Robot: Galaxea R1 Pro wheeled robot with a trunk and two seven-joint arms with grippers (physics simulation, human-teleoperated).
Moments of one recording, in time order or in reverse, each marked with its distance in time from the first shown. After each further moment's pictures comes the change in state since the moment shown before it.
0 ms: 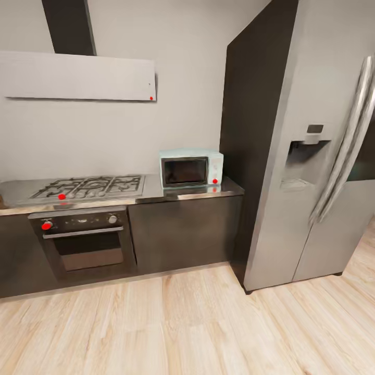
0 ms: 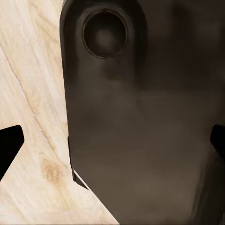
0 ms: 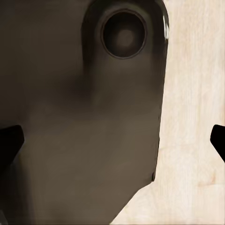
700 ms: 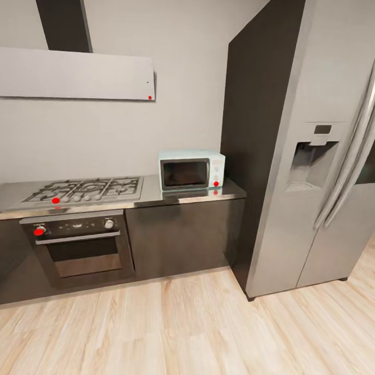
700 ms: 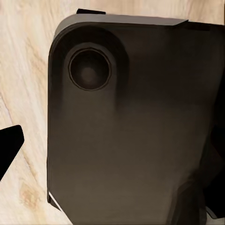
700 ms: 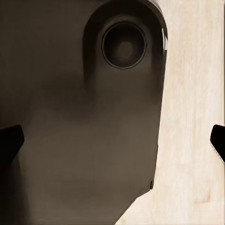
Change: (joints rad) left arm 0.001 -0.020 0.026 -0.061 0.081 -0.010 -0.004; right arm -0.001 0.000 0.009 0.001 0.006 -0.031 -0.001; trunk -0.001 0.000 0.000
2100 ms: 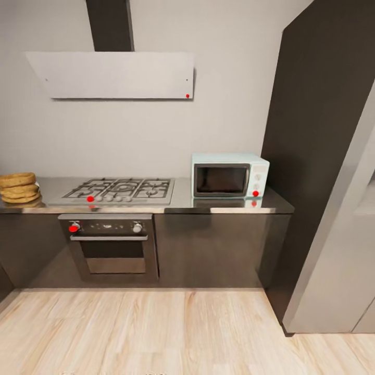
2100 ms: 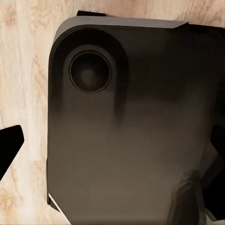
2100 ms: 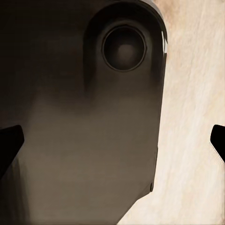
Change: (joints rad) left arm 0.000 0.000 0.001 -0.004 0.001 0.000 0.001; right arm 0.000 0.000 0.000 0.000 0.001 -0.009 0.000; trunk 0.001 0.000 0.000
